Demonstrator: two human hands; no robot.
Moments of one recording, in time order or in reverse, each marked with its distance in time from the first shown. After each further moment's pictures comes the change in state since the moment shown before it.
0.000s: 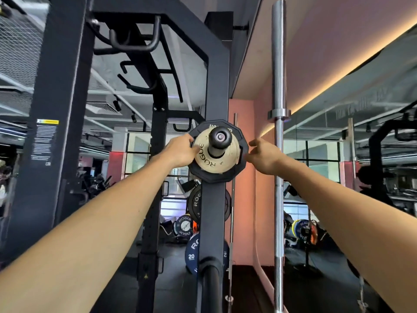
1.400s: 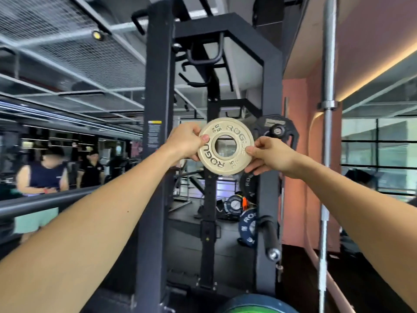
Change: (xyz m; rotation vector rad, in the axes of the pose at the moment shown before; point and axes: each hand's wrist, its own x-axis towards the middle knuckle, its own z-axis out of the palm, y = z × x) left_hand -0.223 0.004 -0.206 -0.264 0.087 -0.210; right_hand -0.171 -0.155 -0.011 0.756 -0.411 -0.119
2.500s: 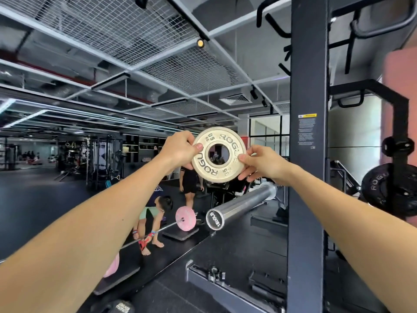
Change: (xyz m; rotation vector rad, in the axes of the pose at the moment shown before) left_hand -0.033 -0.316 -0.446 0.271 0.210 -0.232; right_hand 0.148 -0.157 0.517 0.185 -0.285 -0.101
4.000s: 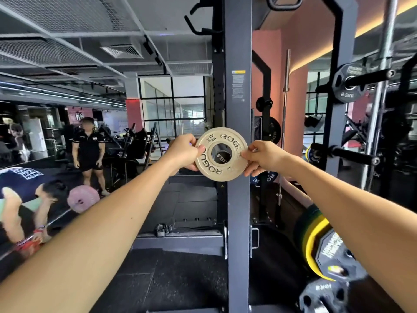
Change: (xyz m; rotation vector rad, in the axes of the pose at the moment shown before) left_hand -0.032 -0.127 0.042 -0.426 -0.632 0.084; right_hand -0.098 0.019 0.129 -0.297 0.458 0.479
